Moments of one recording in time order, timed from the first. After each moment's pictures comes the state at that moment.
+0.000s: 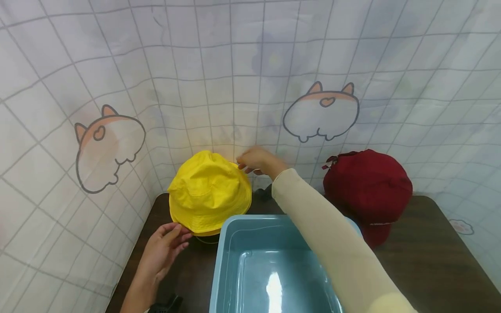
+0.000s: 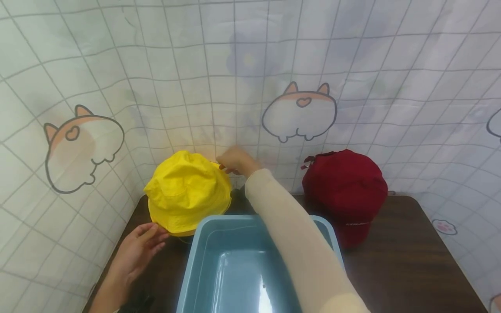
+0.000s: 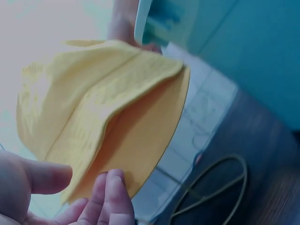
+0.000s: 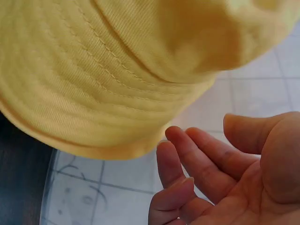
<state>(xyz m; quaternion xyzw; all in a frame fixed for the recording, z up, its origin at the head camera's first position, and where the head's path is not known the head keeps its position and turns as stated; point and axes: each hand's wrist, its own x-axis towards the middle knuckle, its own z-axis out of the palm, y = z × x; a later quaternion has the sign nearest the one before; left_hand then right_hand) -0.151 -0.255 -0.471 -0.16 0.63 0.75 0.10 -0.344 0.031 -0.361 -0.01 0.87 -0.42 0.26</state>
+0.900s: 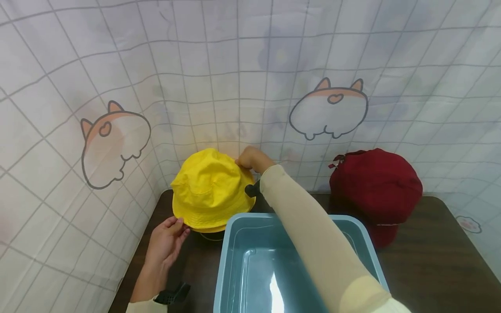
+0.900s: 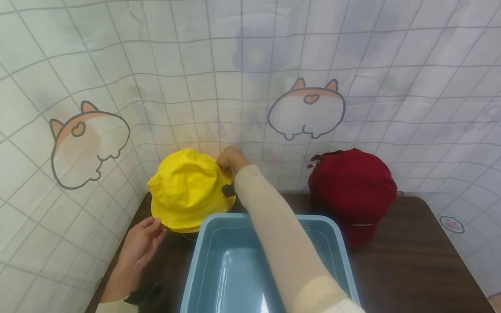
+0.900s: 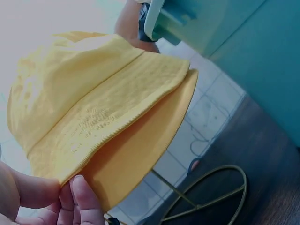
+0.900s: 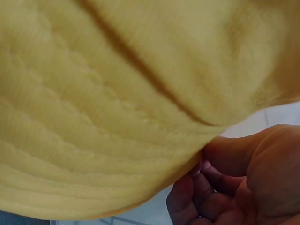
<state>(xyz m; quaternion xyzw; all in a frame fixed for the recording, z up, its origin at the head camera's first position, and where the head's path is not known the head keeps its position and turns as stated) -0.165 -0.254 -0.479 -0.20 0.56 0.80 0.04 -0.377 -0.005 -0.387 -0.03 0.92 -0.29 0.25</state>
